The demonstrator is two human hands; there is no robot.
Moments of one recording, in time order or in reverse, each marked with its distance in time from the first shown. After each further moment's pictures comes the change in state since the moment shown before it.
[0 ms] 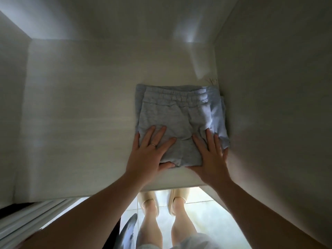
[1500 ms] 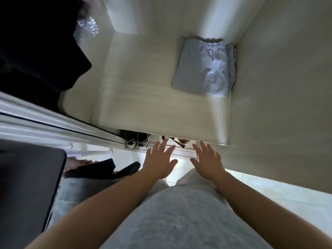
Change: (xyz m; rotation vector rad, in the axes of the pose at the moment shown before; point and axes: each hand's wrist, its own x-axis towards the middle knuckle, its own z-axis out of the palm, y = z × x) left_hand -0.186 0.096 -0.050 -0.260 -0.477 -0.461; right_hand -0.159 -0.036 -0.006 -0.240 -0.380 -0.103
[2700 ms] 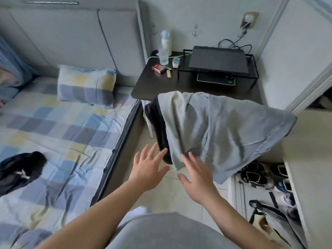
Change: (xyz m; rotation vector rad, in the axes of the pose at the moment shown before) left_hand -0.434 0.206 0.282 -0.683 0.778 -1.381; right_hand -0.308 -0.039 0.132 -0.534 -0.234 -1.552
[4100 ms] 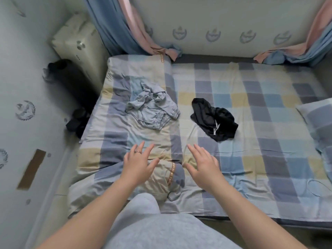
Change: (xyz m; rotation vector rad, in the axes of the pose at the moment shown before) left_hand -0.482 -0.556 0.032 -0.623 0.316 -1.490; right_hand 0.034 -0.656 0.444 -0.507 -0.809 -1.048
